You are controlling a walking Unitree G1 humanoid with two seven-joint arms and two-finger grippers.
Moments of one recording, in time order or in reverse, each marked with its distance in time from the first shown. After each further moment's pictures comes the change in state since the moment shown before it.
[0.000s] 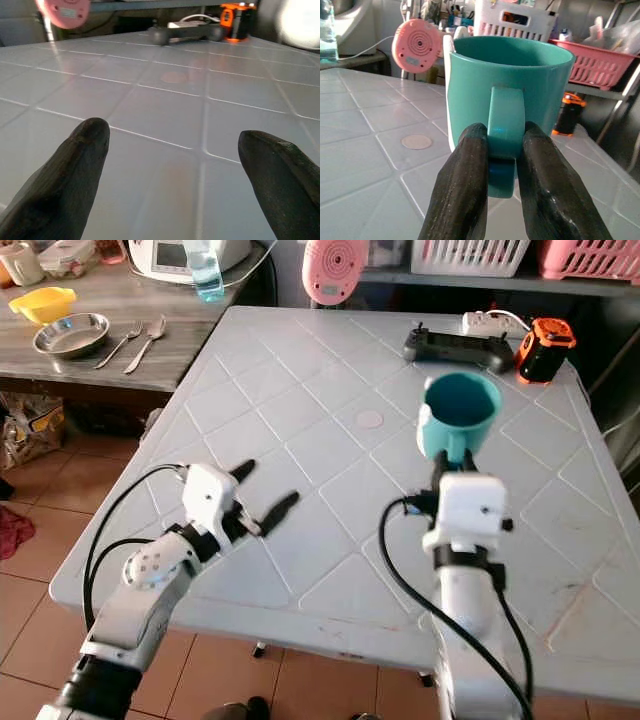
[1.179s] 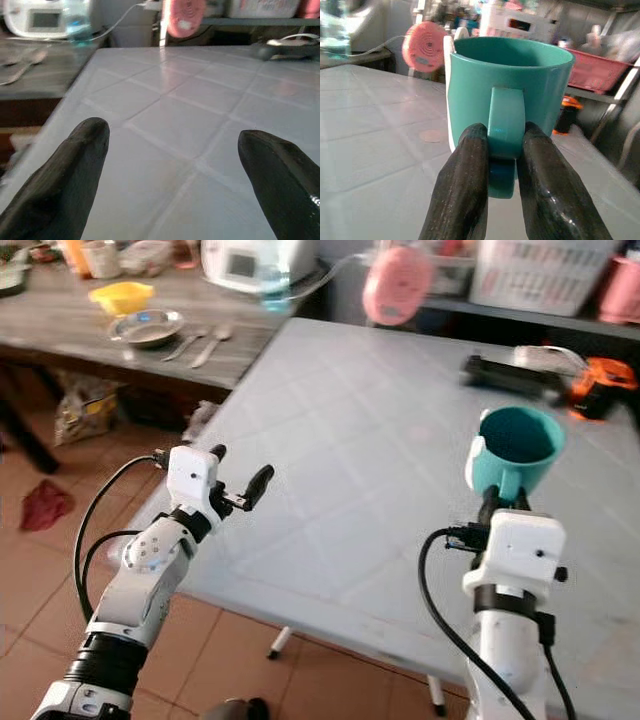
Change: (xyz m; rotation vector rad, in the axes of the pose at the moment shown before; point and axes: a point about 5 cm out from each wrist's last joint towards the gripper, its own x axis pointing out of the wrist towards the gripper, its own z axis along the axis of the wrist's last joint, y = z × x) left arm 0.006 0.026 -0.003 -0.019 0.012 0.198; right arm -0.033 -0.026 -0.001 -0.017 0.086 -0.112
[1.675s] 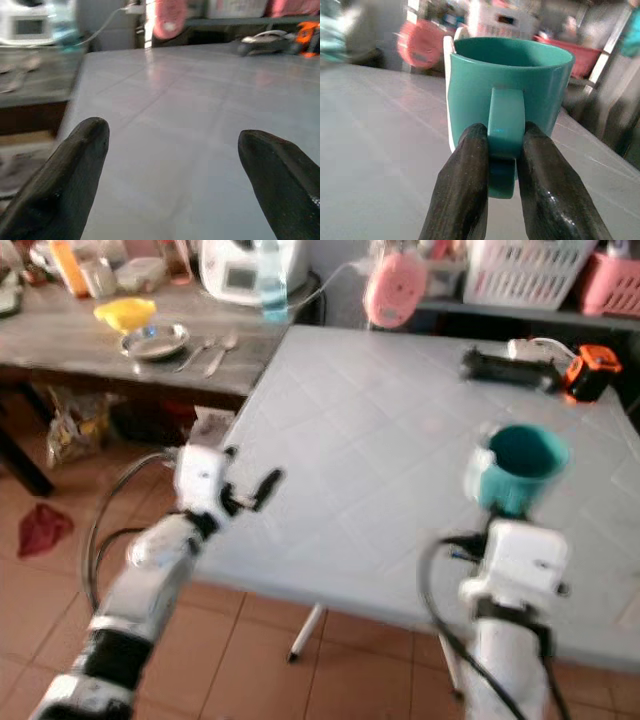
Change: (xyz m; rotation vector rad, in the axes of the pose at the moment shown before) left arm 0.003 -0.001 -0.003 -0.001 0.020 -0.025; right arm -0.005 0.001 -0.005 0.020 0.028 -0.014
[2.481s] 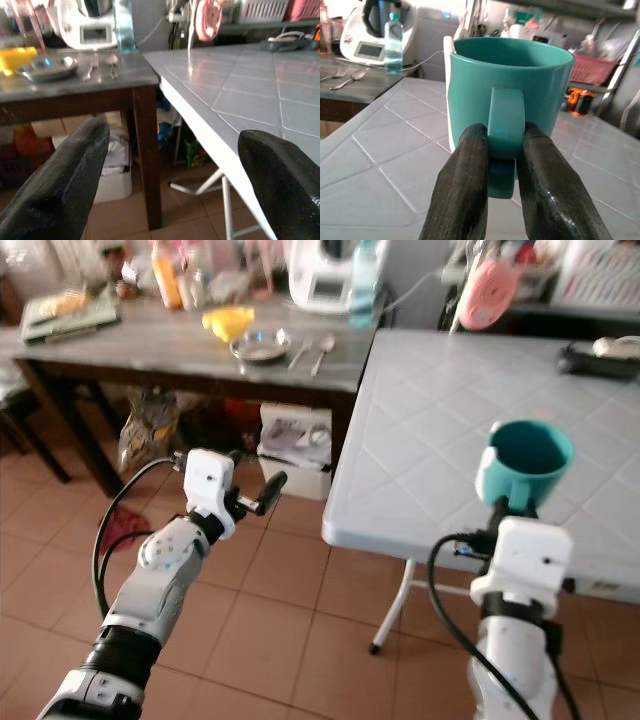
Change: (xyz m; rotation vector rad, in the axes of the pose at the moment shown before) left arm 0.010 -0.012 0.001 -0.015 -0.020 -0.030; right arm 0.005 -0.015 -0.004 -0.052 0.004 -0.048
